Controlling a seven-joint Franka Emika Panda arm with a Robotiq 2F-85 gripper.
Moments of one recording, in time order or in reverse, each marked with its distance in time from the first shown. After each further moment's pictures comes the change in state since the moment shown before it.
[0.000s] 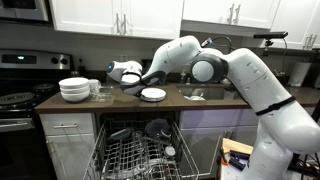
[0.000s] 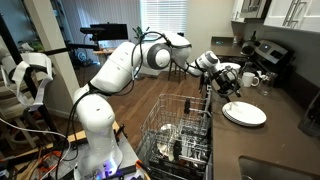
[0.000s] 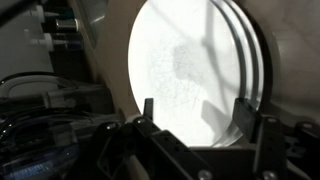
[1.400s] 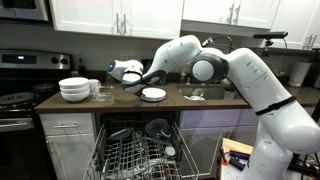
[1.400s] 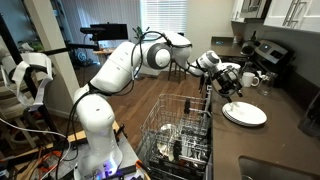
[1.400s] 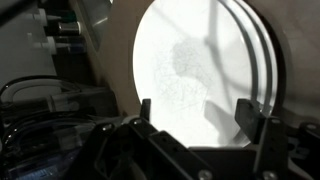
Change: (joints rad) arm -0.009 -0.006 -0.006 0.000 0.001 0.001 0.002
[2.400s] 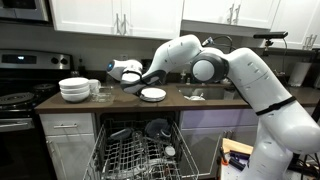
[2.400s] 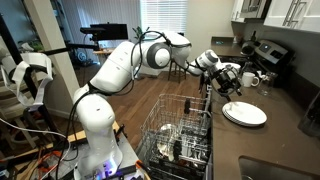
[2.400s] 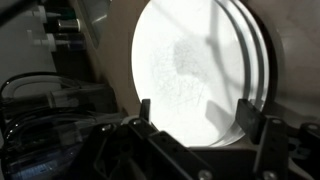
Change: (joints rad) arm 0.010 -0.004 0.001 0.000 0.000 0.001 0.001
